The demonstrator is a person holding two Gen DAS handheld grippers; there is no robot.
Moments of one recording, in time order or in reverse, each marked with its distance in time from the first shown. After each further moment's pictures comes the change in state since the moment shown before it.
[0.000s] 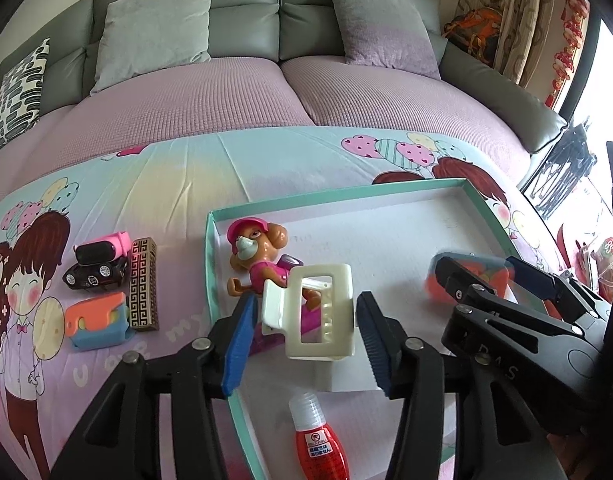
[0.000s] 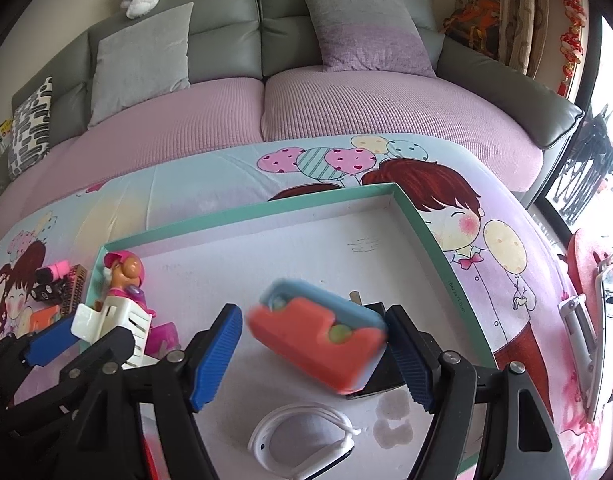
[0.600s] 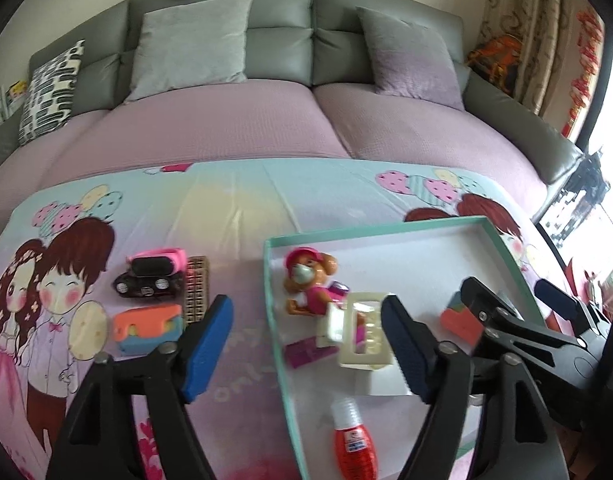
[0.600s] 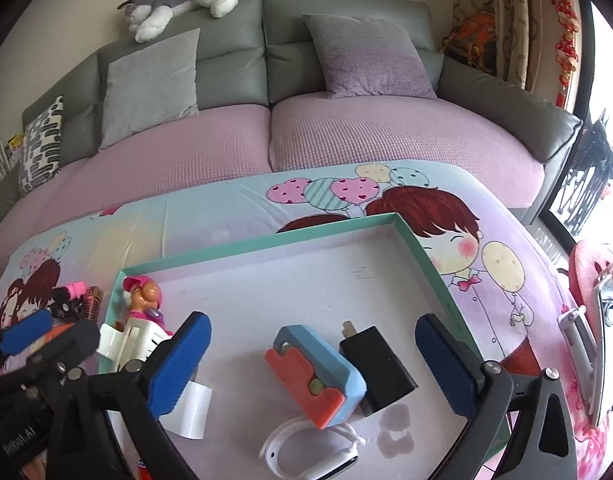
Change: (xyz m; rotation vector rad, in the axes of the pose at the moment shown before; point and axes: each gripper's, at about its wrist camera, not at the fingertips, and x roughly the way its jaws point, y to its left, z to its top) left arm -0.030 0.032 0.007 -0.075 -0.082 0.077; right arm -0.017 0.005 0.005 -0.007 -0.093 0.034
